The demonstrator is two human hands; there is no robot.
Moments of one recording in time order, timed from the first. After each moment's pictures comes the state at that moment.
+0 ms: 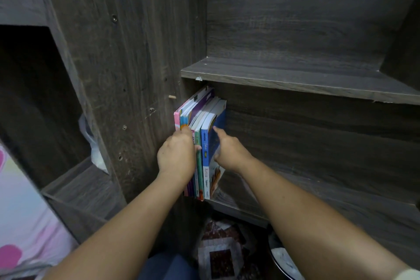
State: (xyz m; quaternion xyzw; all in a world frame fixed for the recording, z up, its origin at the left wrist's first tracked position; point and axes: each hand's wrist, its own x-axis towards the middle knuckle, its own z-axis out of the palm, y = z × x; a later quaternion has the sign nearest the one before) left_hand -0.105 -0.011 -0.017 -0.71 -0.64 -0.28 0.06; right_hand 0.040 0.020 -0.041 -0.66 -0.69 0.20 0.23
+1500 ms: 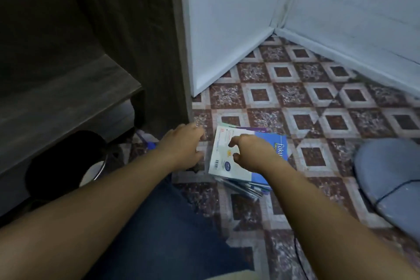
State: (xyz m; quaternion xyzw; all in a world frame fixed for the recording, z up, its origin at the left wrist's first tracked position) left_hand 0.277 -0.364 -0.188 -0.98 0.05 0.14 -0.11; right_hand 0.325 -0.556 -0.220 -0.95 -0.23 0.21 0.03
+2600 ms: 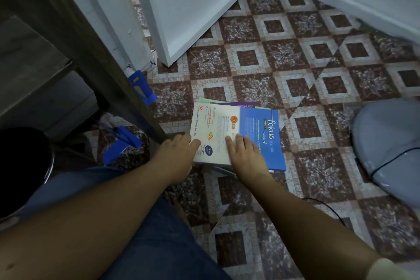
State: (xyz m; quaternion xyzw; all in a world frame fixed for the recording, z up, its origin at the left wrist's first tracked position) left_hand 0.313 -0.408 -0.313 -0.96 0.15 0.22 0.00; right_hand 0.327 -0.608 -0.368 -0.95 -0.22 0.21 -0.09
